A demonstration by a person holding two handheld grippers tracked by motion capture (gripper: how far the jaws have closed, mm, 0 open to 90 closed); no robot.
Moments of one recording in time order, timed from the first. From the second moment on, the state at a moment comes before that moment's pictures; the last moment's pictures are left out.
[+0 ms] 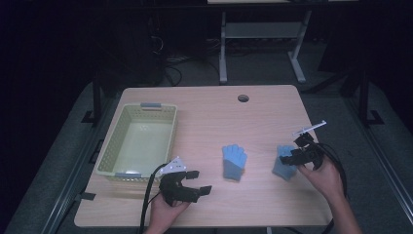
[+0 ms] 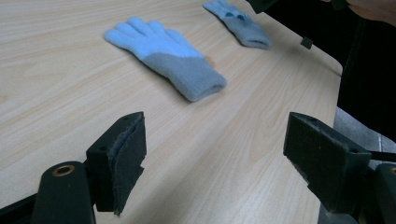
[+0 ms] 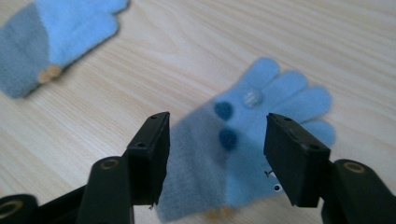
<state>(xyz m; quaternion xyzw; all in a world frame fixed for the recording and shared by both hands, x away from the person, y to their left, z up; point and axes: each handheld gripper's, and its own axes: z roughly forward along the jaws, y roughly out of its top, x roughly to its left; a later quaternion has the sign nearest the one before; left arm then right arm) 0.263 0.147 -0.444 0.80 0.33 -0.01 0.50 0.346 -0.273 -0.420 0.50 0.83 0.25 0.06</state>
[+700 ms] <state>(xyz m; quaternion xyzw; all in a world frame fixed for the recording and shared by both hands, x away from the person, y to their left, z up) 0.262 0.148 -0.444 0.79 0.33 -0.01 0.51 0.346 -0.260 -0.444 0.48 0.86 0.18 0.08</state>
